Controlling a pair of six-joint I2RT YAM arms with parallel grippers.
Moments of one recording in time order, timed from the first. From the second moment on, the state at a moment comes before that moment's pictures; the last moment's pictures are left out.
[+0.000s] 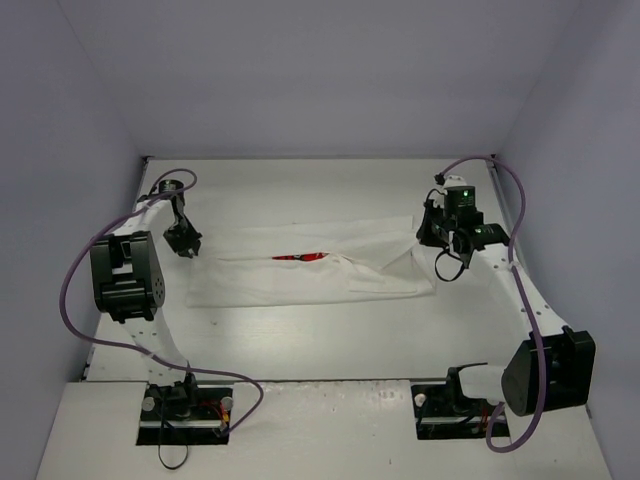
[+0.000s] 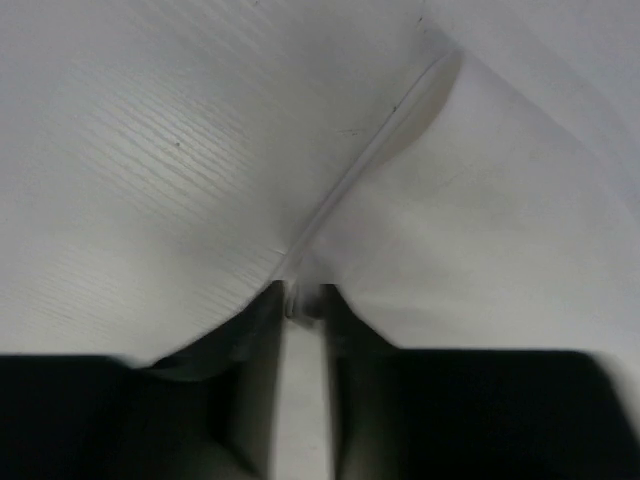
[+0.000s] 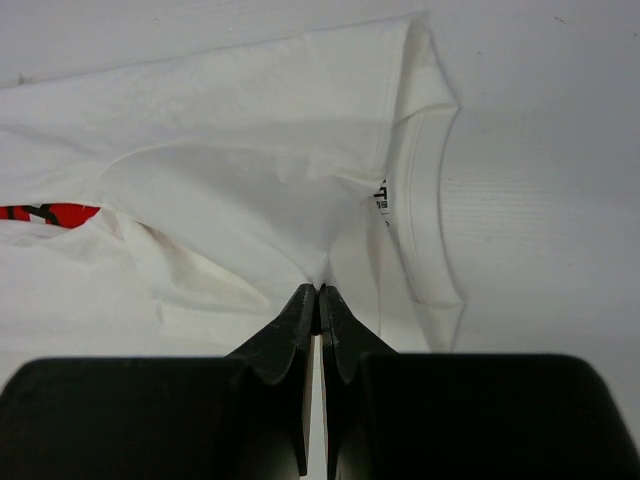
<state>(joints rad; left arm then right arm) 0.12 1.89 1.37 -0.75 -0.09 -0.55 0.14 1.28 1.01 -0.48 -0.06 0.24</state>
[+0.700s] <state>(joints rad) -0.53 1.67 1.36 -0.58 -0.02 -0.66 0.14 1.27 0.94 -0.48 -0.09 0.29</state>
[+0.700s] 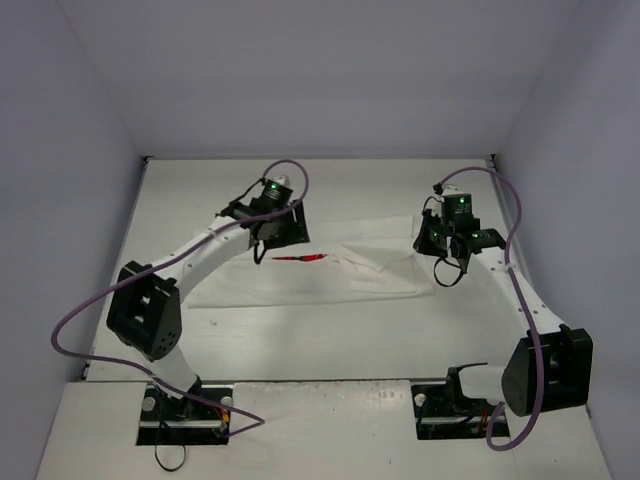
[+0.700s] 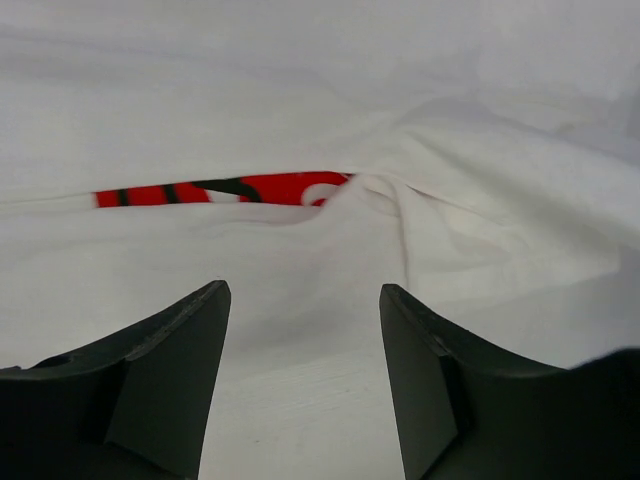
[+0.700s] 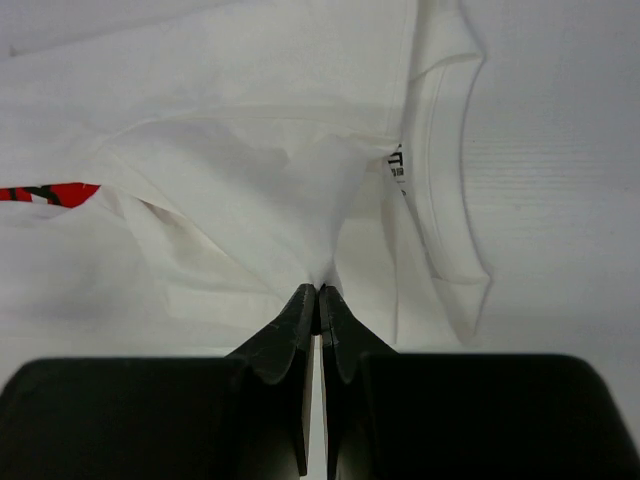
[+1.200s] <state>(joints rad) -0.85 1.85 1.35 -0.16 -0.10 -0.35 0.14 1.37 1.05 -0.47 -0.13 0.32</state>
